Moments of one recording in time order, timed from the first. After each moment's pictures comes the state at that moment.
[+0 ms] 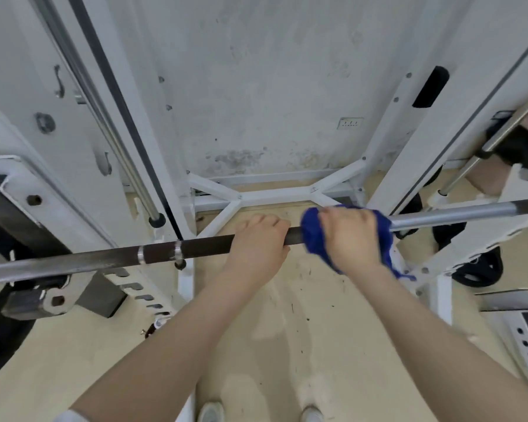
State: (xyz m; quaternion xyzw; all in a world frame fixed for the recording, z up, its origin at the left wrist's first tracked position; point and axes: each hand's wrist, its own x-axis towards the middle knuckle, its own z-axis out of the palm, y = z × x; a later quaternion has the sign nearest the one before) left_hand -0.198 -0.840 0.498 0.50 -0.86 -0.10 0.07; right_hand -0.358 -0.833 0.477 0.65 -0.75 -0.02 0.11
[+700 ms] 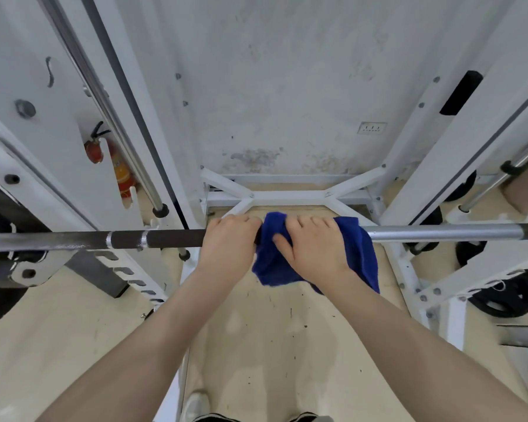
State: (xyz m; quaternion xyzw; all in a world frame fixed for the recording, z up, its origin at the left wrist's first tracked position) left_hand -0.224 -0.837 0.488 0.59 -0.80 -0.01 0.08; right_hand -0.378 -0.832 0.465 0.77 -0.63 0.04 0.06
